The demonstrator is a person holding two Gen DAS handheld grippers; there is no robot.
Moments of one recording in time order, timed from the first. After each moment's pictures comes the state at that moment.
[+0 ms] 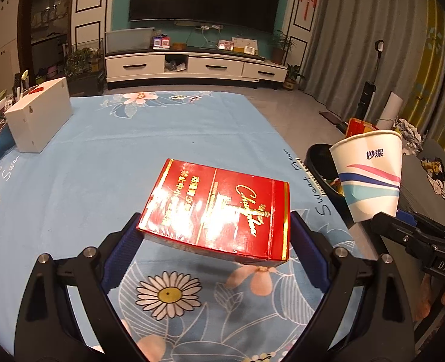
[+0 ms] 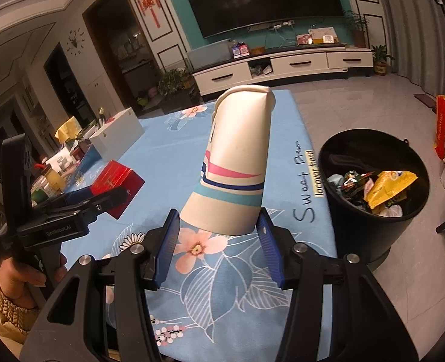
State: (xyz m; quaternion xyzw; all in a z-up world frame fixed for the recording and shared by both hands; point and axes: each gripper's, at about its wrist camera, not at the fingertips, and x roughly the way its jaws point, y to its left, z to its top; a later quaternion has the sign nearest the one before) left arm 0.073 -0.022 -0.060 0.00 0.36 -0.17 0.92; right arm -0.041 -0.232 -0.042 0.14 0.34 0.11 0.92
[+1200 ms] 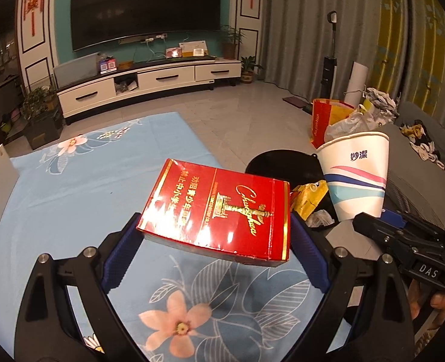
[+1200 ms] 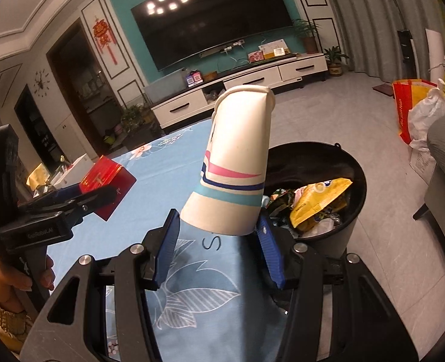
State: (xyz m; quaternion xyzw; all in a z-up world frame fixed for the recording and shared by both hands) left arm 0.098 -0.161 -0.043 0.09 0.33 -0.26 0.90; right arm -0.049 -0.340 -0.054 0.19 0.30 0.02 0.94
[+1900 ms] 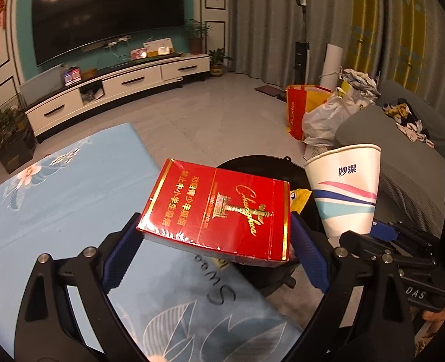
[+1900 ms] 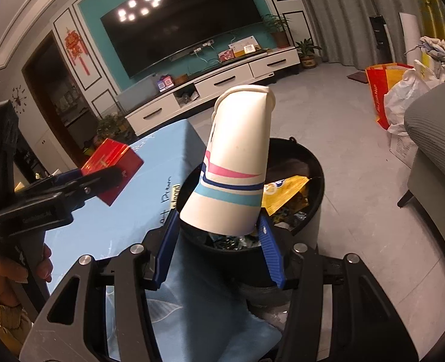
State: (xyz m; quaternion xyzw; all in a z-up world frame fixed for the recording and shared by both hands) left arm 0.134 -0.252 -0.058 0.13 0.33 -0.32 0.88; right arm -0.045 -0.393 -0.080 0.22 0.30 -0.04 0.93
